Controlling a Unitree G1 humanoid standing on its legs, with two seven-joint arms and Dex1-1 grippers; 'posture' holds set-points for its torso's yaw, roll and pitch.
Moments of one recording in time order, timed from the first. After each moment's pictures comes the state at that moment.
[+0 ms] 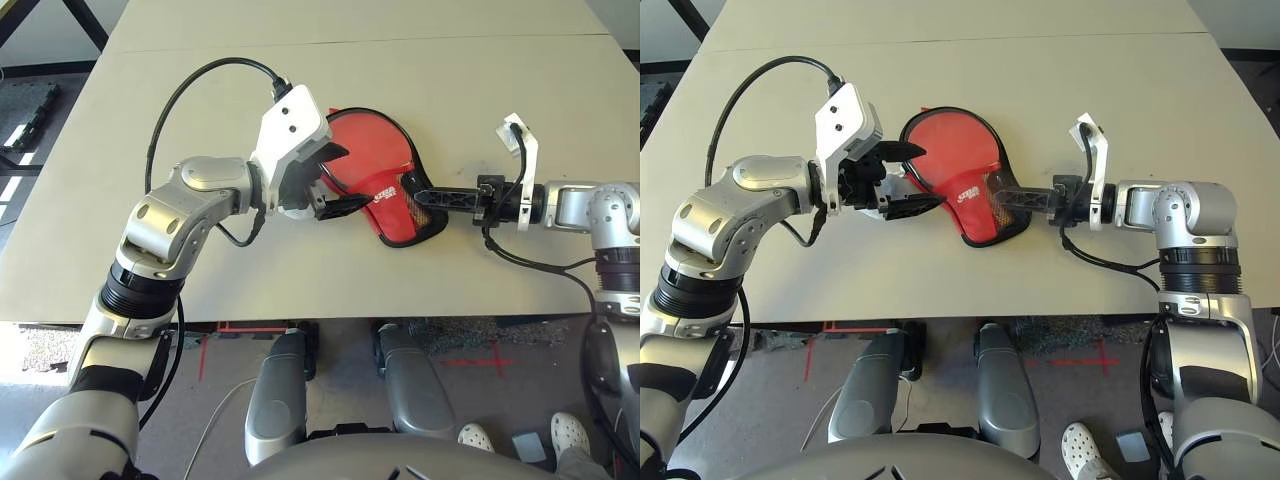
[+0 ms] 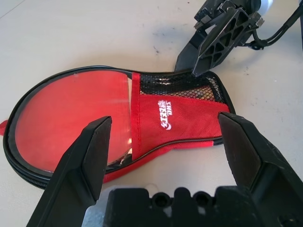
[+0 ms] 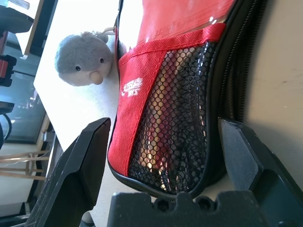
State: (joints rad) left arm -0.69 0.55 -0.20 -0.31 -0.43 0.81 -0.80; right arm -0.66 -0.68 -0.11 0.25 0.63 1.23 0.96
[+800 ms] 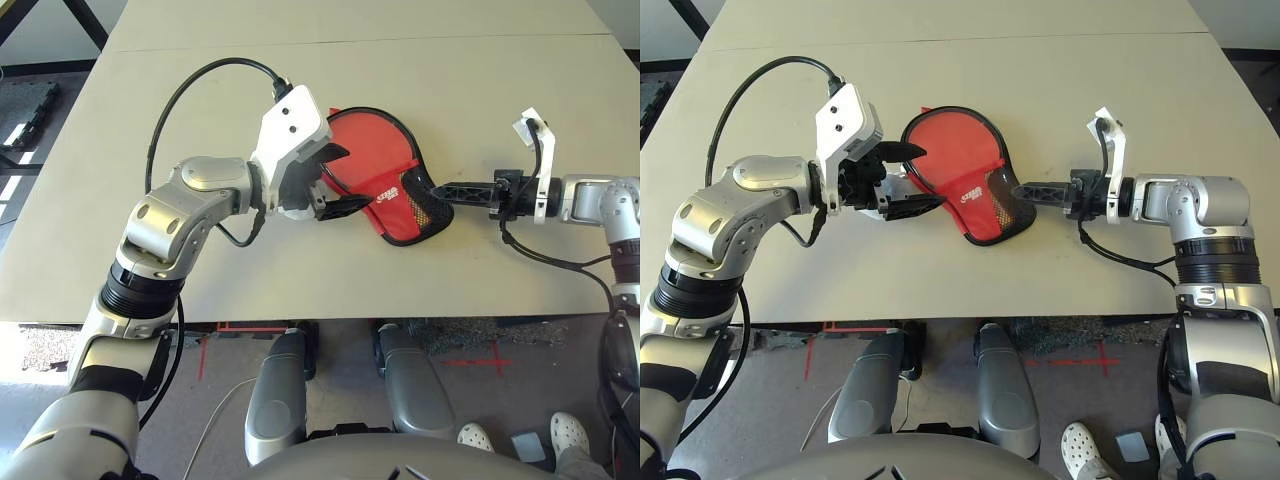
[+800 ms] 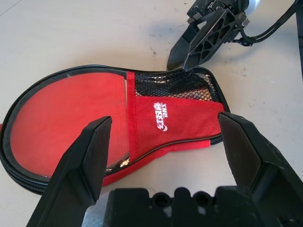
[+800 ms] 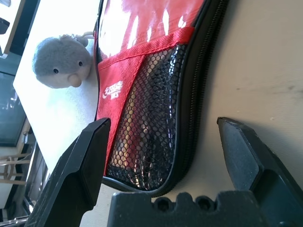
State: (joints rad) left arm -0.69 0.55 -0.21 -0.31 -0.43 0.82 -0.81; right arm -0.70 -0.68 -0.06 0.34 0.58 1.13 1.00
